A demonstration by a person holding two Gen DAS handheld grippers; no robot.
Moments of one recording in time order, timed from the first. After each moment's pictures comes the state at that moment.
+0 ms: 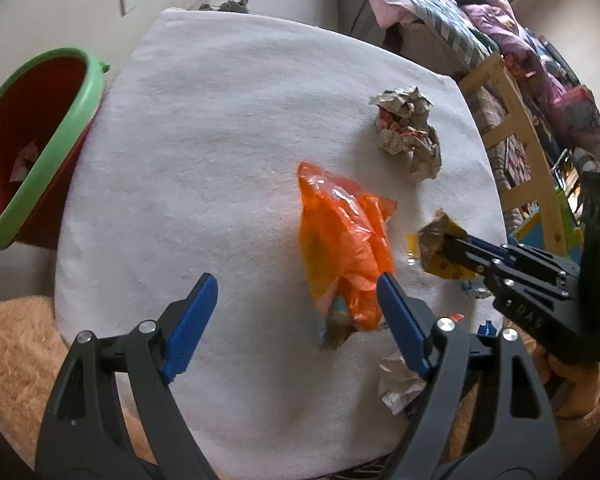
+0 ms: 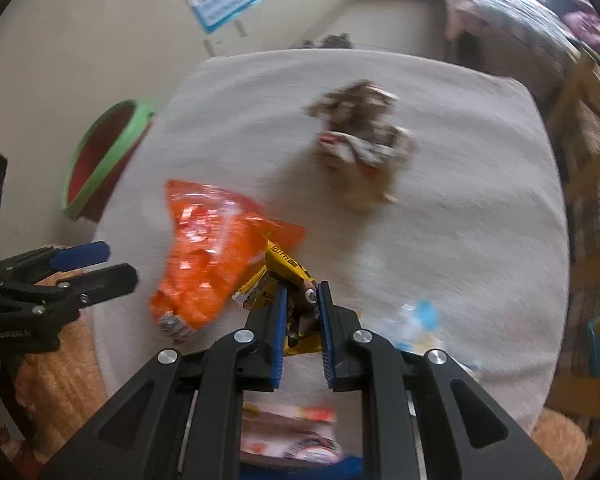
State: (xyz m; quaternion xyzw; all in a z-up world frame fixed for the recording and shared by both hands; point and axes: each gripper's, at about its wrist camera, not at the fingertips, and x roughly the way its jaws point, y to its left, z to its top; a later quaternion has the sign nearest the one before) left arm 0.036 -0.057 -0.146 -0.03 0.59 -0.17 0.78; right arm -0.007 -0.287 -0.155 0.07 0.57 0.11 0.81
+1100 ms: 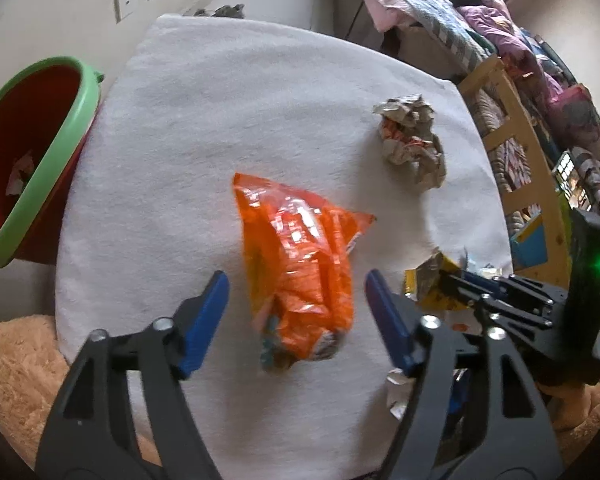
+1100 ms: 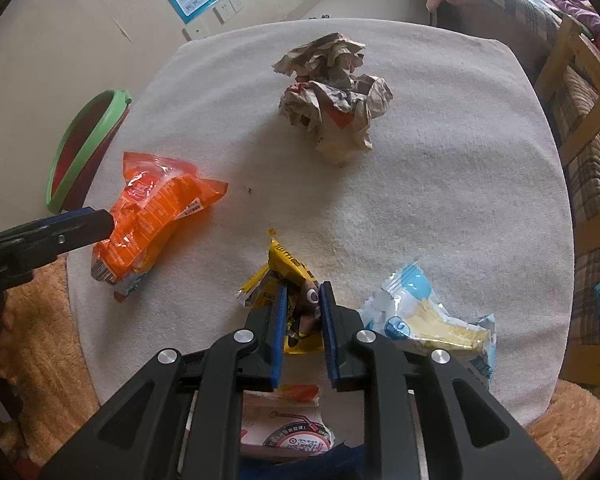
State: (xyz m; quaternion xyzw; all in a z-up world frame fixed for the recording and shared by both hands) left arm 0.045 -0.053 -0.149 -0.03 0.58 -0.18 0.79; right arm -0.011 -0.280 -0.180 0.08 0.59 0.10 0.80
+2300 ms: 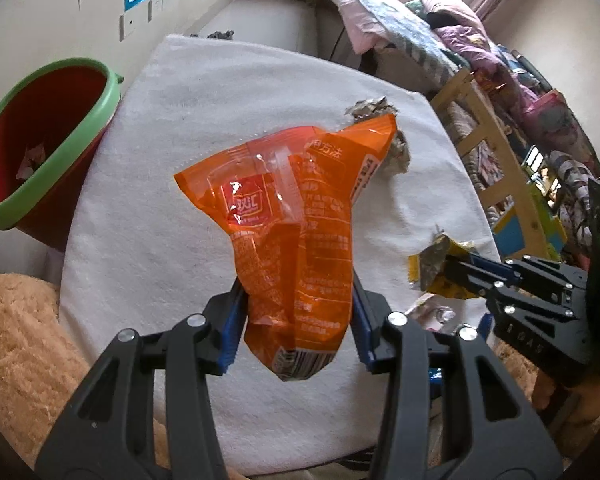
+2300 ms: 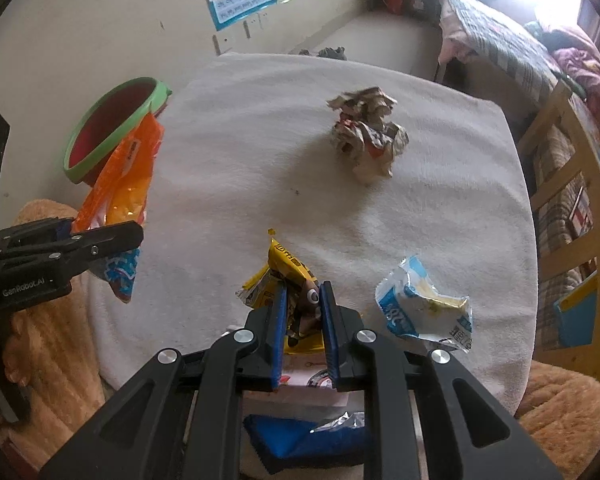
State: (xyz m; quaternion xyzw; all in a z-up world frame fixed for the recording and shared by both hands) left arm -0.015 -0.021 -0.128 -0.06 0.53 -0.20 0.82; right arm -0.058 -0.238 -0.127 -0.01 0.54 0.10 0.84
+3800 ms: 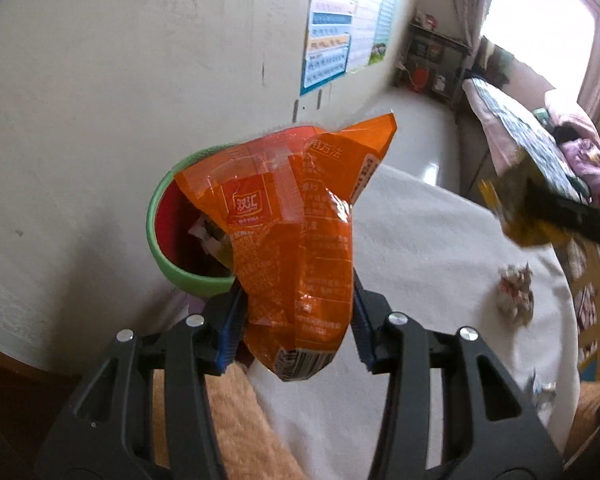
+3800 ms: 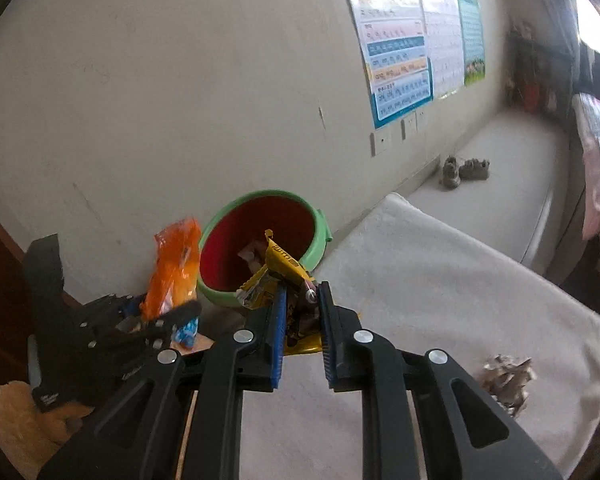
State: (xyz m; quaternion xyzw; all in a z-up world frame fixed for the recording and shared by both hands) left arm 0.010 0.079 -0.066 -0.08 0.41 0.08 0.91; right arm 0.071 -0.132 -0.019 0.00 0.40 0.35 0.84
